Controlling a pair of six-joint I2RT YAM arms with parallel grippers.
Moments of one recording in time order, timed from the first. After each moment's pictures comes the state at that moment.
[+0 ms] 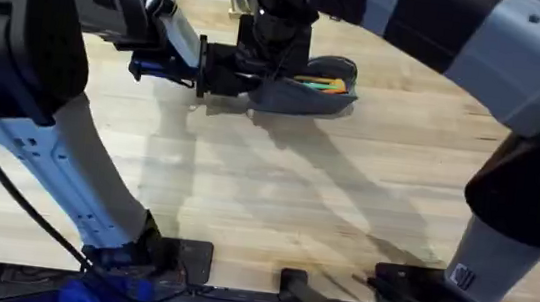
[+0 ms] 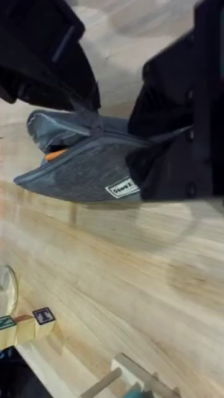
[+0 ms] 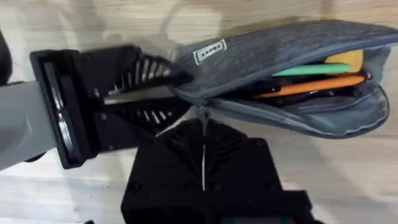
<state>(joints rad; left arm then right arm) 0.15 2.04 1.15 -0.74 1.37 1.53 0.82 2.08 1.98 -1.19 0.18 0.85</state>
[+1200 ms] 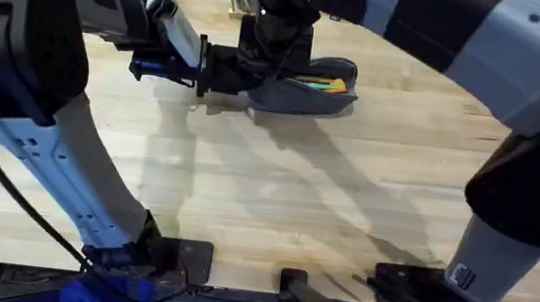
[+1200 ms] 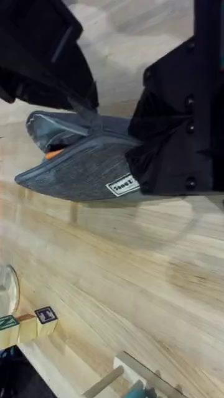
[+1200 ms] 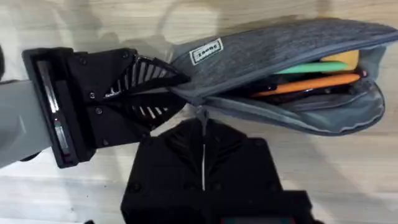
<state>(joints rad) 0.15 2.04 1.15 -0.72 1.37 1.53 0.82 2.08 1.98 -1.21 0.19 0.85</state>
